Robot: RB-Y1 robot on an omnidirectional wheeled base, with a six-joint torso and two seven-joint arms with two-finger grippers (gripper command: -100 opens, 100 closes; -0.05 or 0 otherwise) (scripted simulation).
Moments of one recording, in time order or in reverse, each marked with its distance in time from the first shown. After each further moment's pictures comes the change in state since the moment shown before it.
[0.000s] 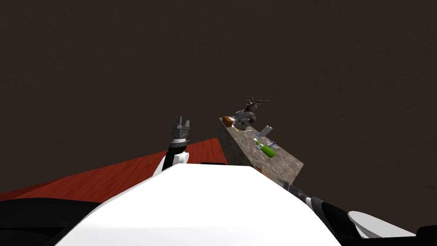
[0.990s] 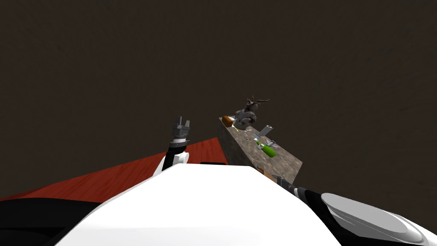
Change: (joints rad) left arm 0.000 0.000 0.000 0.000 0.000 0.000 0.000; right arm -0.074 -0.215 0.099 0.069 0.001 0.087 -0.012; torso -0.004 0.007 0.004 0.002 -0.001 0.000
